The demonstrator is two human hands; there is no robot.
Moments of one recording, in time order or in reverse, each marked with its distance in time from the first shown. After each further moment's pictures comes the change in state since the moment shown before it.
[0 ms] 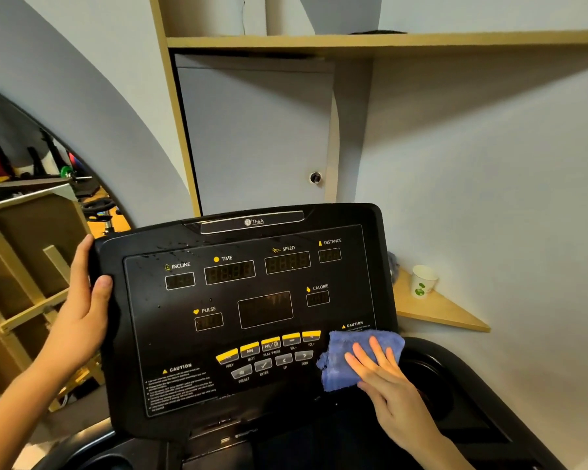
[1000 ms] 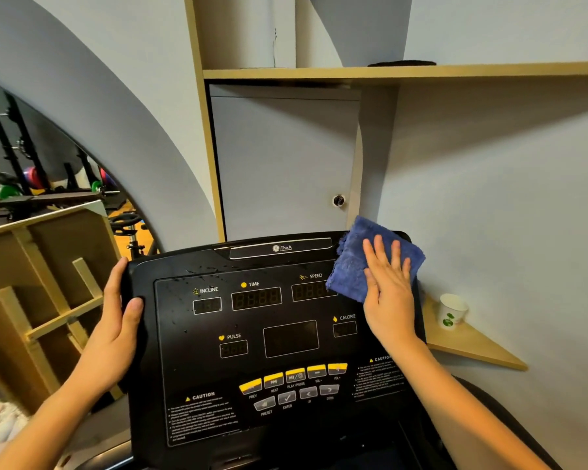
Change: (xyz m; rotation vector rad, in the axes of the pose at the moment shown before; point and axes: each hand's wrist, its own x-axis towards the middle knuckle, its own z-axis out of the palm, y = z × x) left_hand -0.004 0.019 0.003 -0.010 -0.029 -0.092; right_hand 0.202 -0.039 -0.062 0.073 0.451 0.127
